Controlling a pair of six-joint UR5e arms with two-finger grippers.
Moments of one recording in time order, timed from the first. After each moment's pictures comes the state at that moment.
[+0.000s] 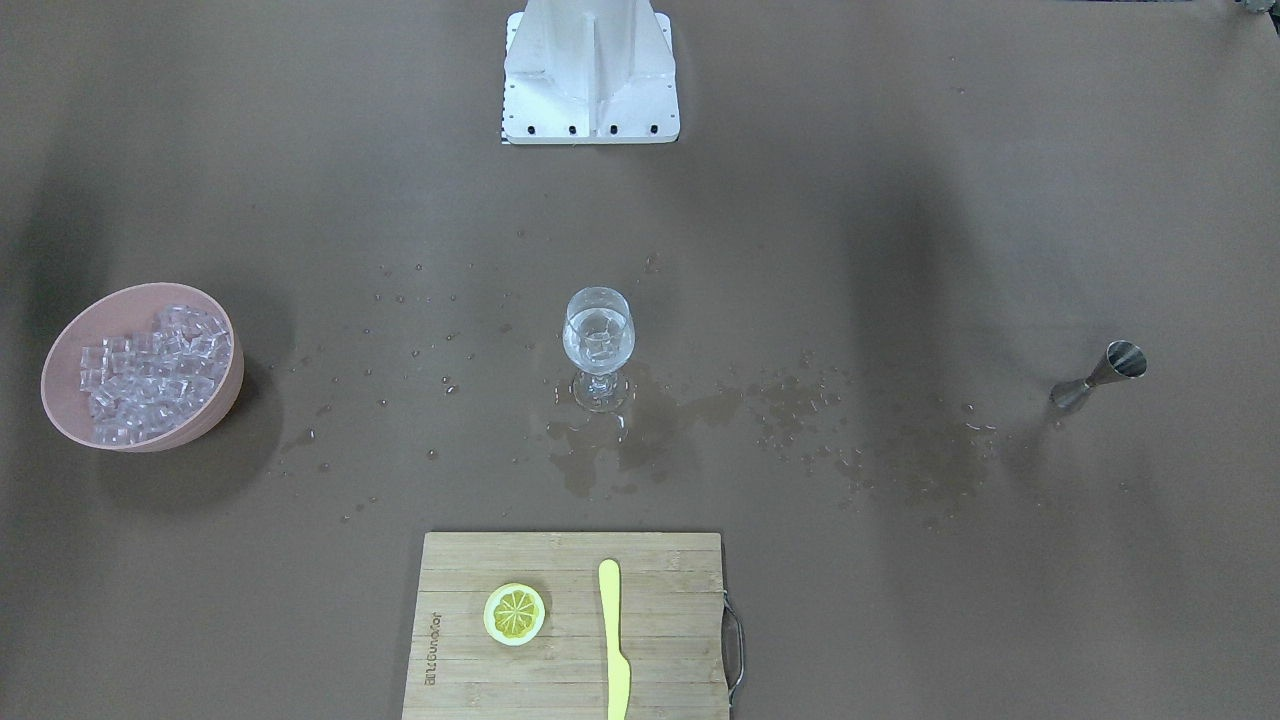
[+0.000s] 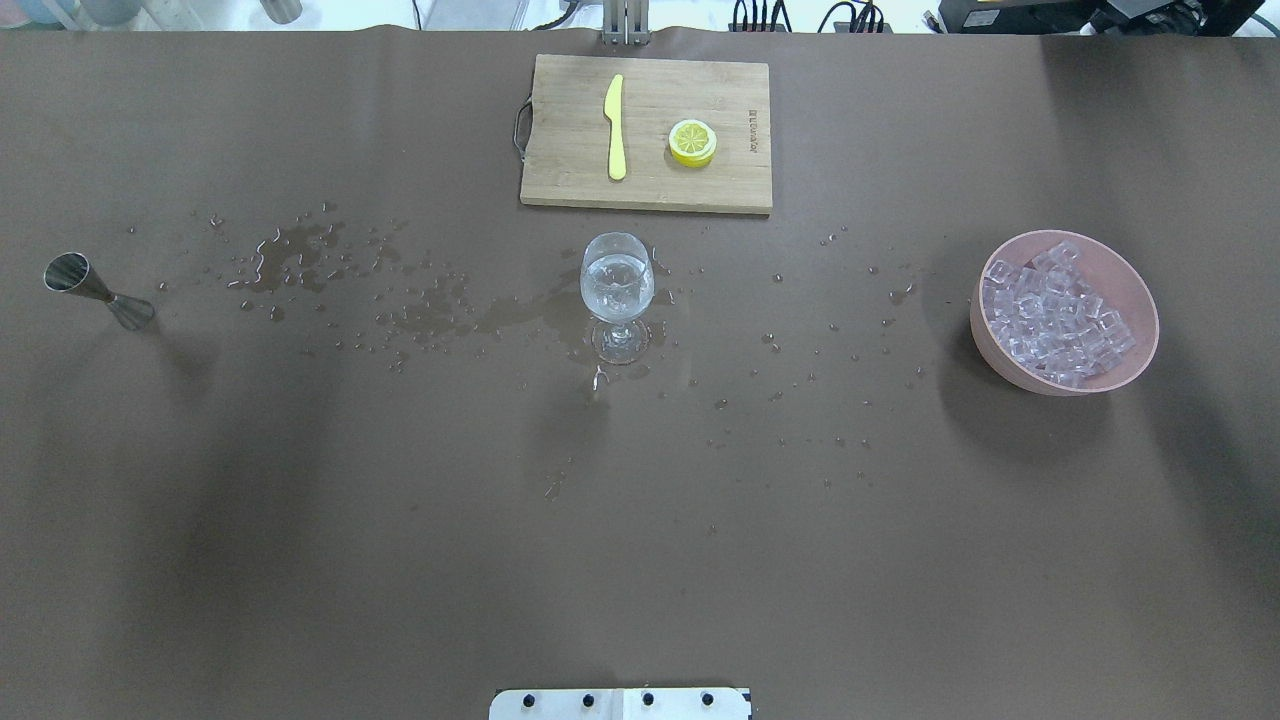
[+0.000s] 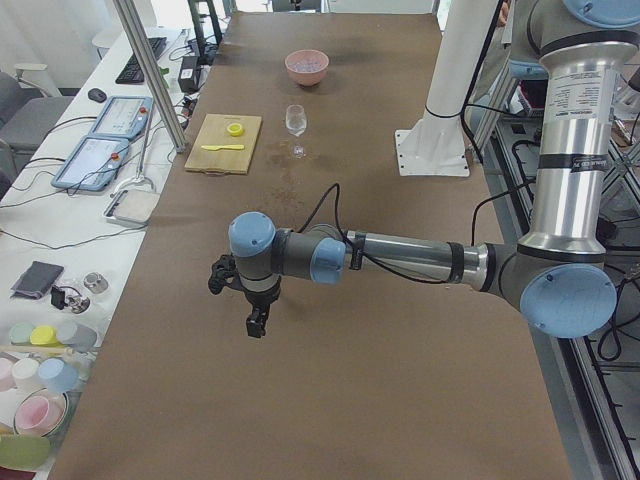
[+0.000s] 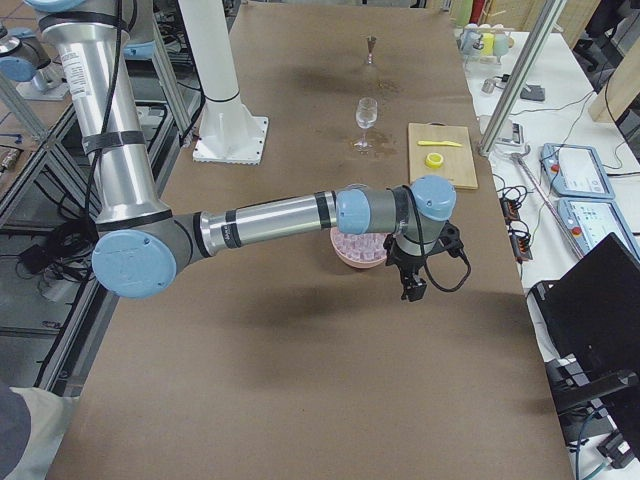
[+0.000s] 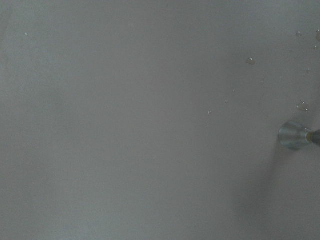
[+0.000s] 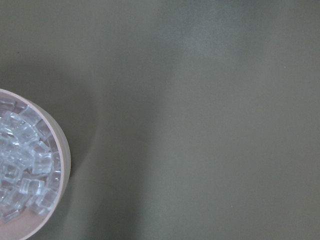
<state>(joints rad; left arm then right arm) -1.49 -1.57 -1.66 -1.62 -2.32 0.03 1.49 -1.36 1.60 -1.75 2.35 -0.26</state>
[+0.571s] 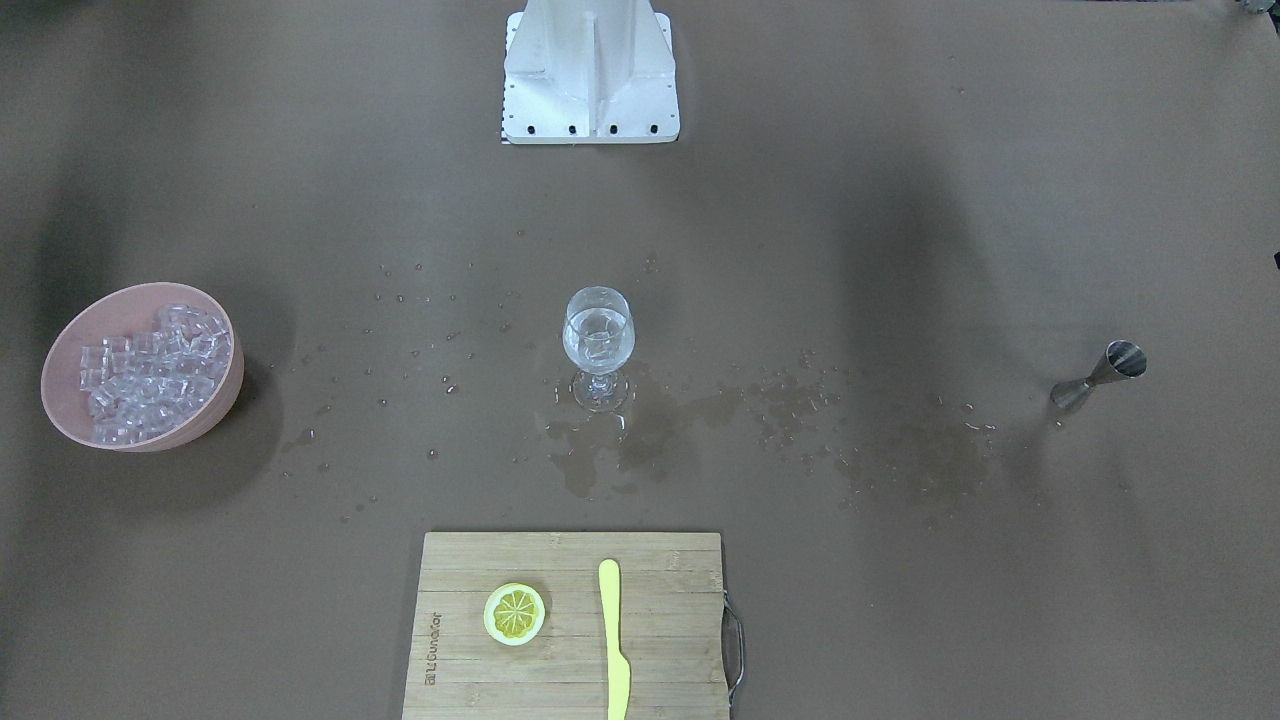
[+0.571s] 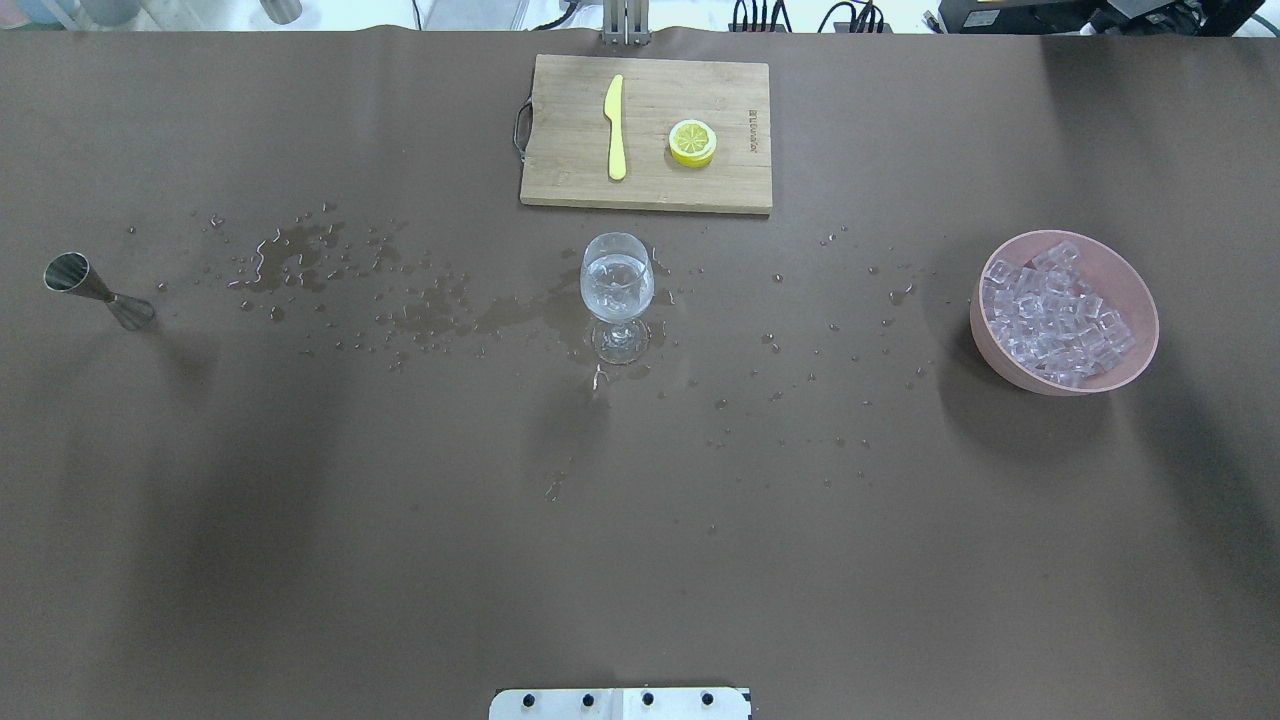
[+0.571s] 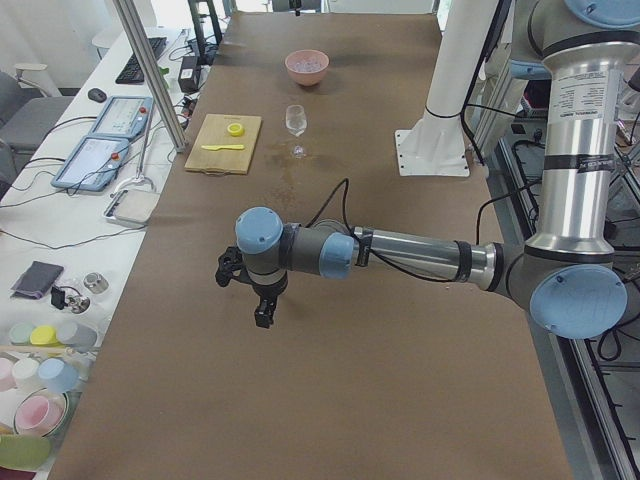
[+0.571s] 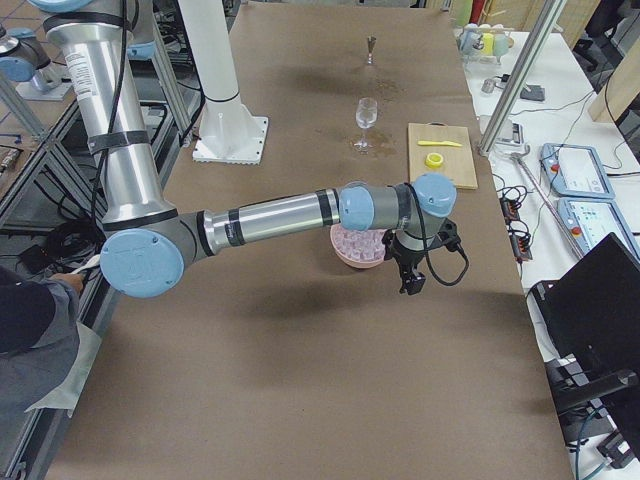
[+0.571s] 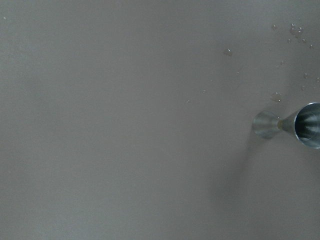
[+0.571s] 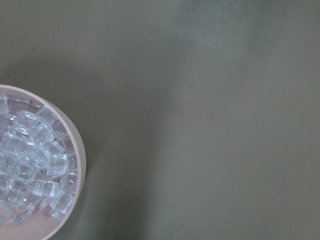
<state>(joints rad) -1.50 -1.56 -1.70 -1.59 -2.40 0.03 1.45 -1.35 1.60 -1.75 2.37 -0.26</state>
